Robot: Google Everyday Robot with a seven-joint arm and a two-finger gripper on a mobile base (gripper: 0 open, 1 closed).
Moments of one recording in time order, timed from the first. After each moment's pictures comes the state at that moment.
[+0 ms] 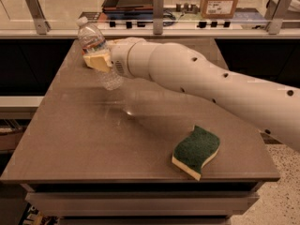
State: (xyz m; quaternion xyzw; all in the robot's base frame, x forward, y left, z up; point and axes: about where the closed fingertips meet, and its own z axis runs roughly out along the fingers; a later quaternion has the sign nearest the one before) arm 0.622 0.126 0.940 -0.36 0.69 0.23 0.58
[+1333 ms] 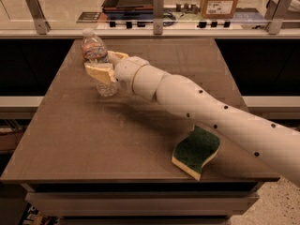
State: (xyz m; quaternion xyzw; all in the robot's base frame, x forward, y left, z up) arm 0.622 0.131 0.908 -0.33 0.63 0.30 0.63
